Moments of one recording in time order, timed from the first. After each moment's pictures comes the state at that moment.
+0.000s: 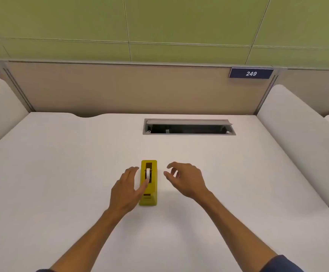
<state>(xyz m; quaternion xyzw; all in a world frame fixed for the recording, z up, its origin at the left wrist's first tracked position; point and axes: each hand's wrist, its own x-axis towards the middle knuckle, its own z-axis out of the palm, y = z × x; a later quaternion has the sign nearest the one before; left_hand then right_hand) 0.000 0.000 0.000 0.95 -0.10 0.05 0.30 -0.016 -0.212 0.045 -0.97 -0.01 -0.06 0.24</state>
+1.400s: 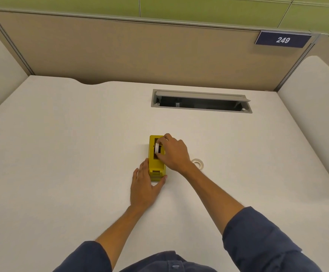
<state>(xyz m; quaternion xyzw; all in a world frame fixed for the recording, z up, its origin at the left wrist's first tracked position) -0.031 -0.026 -0.080 0.93 -0.03 0.04 0.37 0.037 -0.155 0.006 -0.98 -0.07 0.00 0.17</state>
